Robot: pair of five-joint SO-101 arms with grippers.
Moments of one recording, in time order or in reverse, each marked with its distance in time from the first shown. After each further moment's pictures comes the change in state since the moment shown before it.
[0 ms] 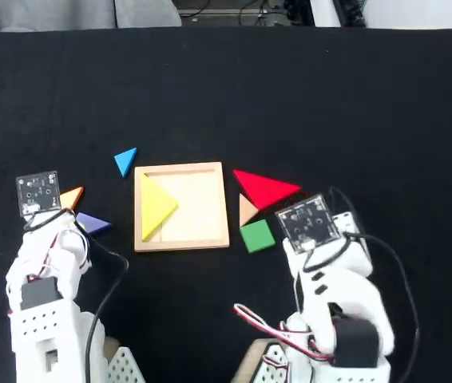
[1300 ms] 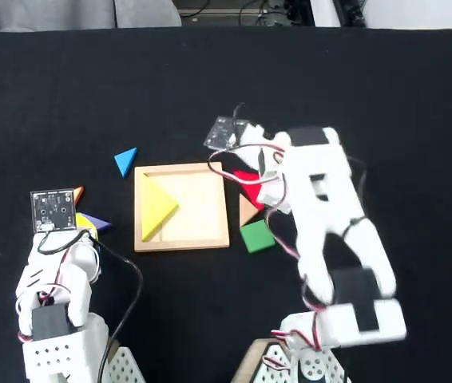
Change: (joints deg) left arm 5.8 -30.8 7.2 14.9 -0.6; right arm -8.4 99.4 -51.1 5.6 27.7
